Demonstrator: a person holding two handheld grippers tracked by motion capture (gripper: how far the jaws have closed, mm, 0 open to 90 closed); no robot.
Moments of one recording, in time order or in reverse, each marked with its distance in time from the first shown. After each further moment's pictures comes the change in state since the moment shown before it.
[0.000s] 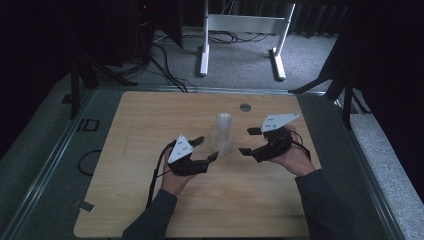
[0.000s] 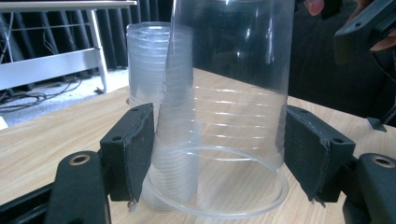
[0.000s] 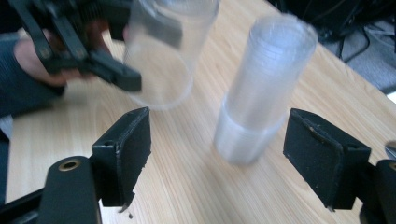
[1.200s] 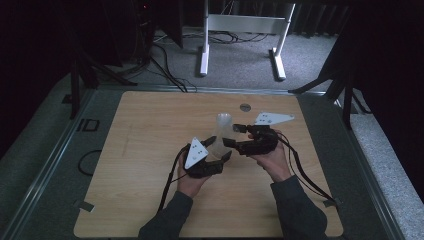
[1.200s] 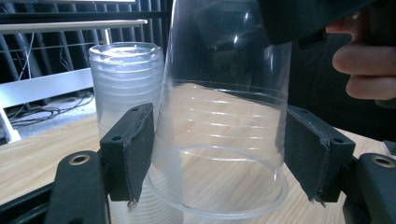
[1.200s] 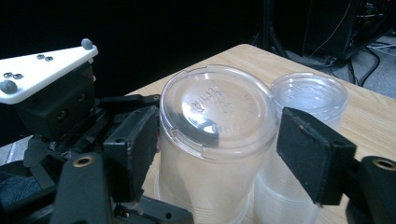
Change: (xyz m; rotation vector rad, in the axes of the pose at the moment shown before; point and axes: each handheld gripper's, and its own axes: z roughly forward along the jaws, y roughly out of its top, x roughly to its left) left arm -0.031 0.003 0.028 -0.070 0.070 0.014; right arm 0.014 0.012 0.028 -0.281 0.033 0.258
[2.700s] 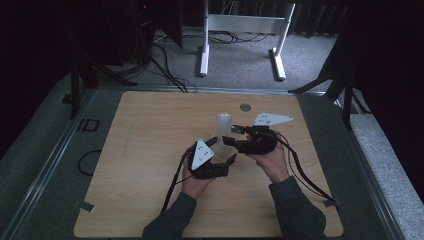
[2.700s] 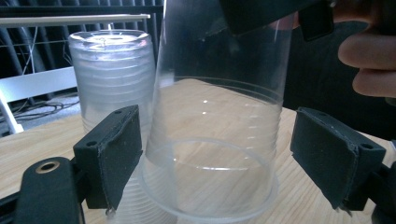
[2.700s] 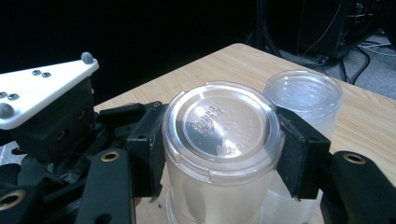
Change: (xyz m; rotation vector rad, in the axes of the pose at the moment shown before) left arm -0.010 -0.005 0.012 0.016 0.029 -0.007; right arm 0.001 -0.001 0.002 0.001 -0.028 0.005
